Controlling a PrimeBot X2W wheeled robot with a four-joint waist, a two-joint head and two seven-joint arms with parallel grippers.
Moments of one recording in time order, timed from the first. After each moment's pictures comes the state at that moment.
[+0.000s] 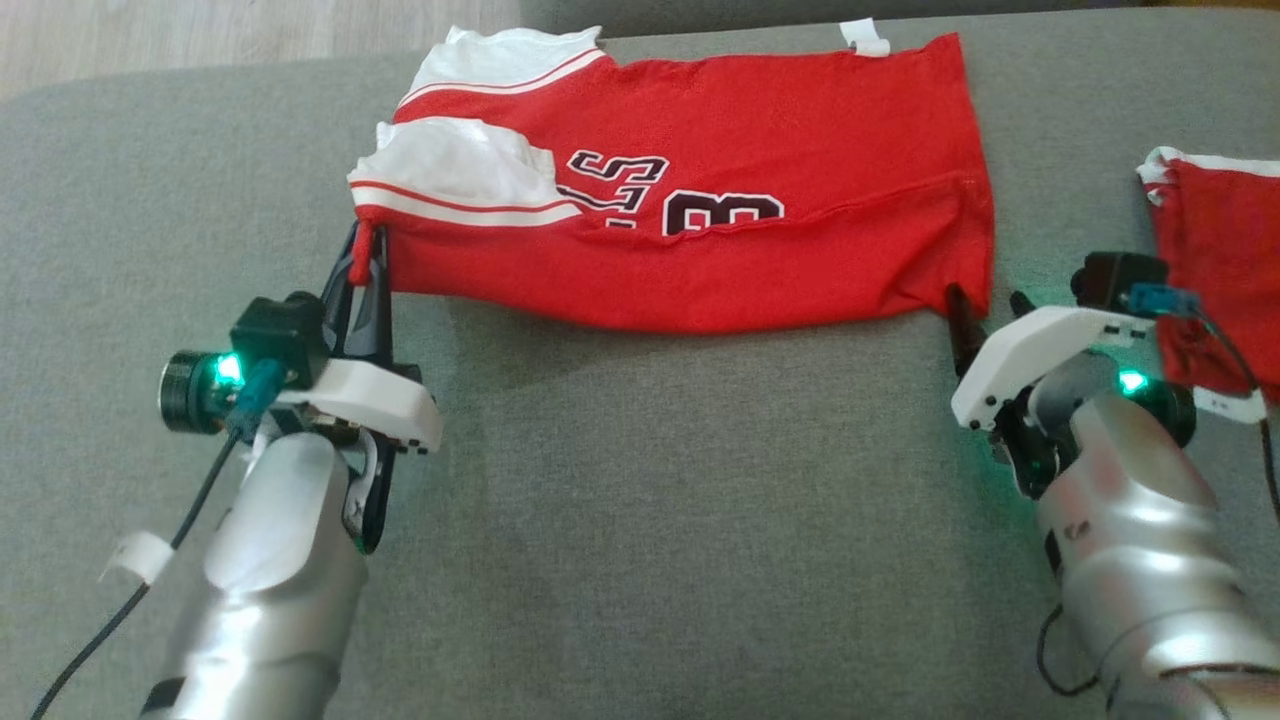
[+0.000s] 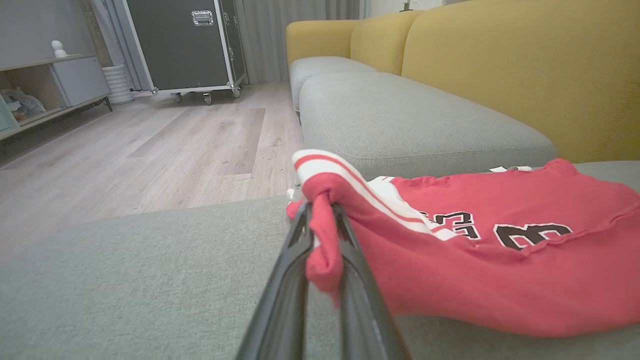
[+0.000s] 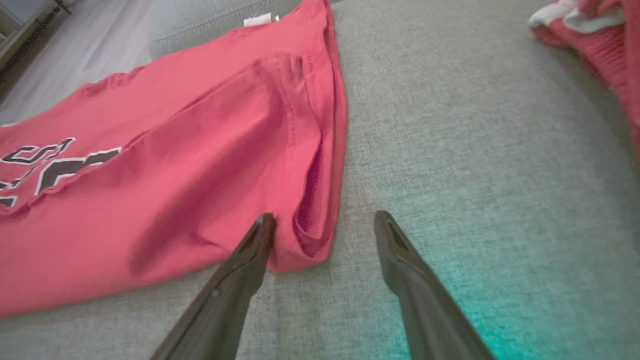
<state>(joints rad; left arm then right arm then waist) -0.60 0.11 -0.27 0.74 -0.24 0.00 -0.25 -0.72 -0.06 -0.10 1.13 0.17 0.13 0.04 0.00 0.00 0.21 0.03</state>
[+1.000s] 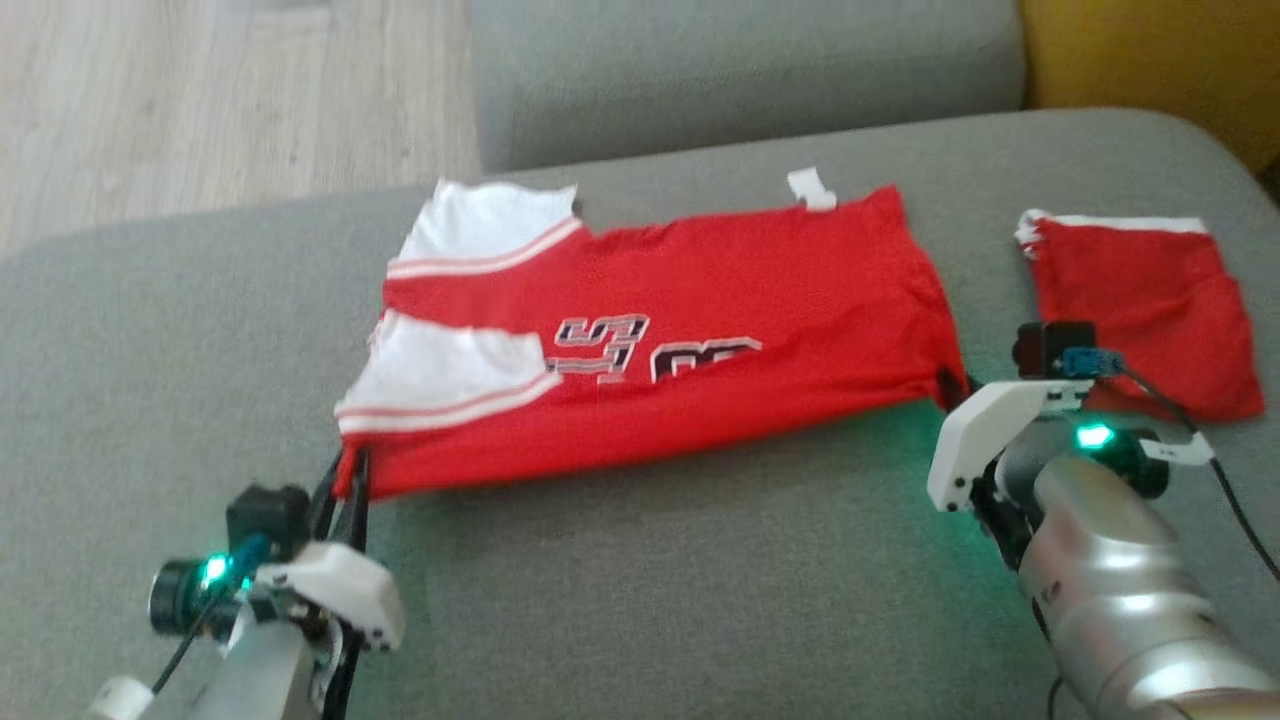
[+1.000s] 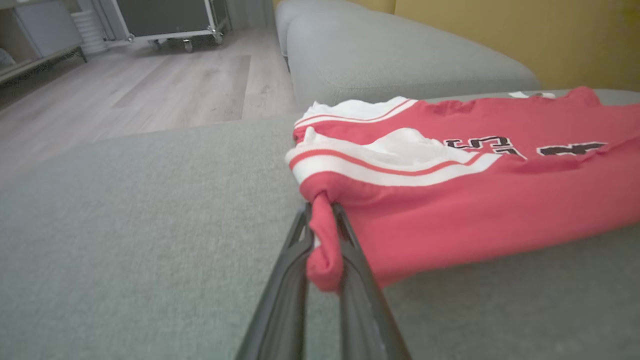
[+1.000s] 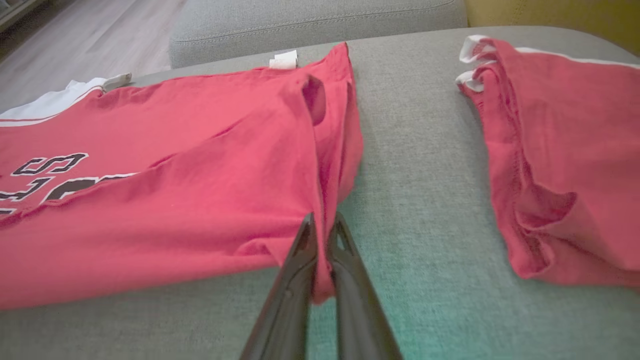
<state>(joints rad) -0.37 0.17 -0.26 0.84 -0.27 -0.05 -0.22 -0.71 -0.07 0.02 1.30 0.07 0.13 -0.05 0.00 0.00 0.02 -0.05</state>
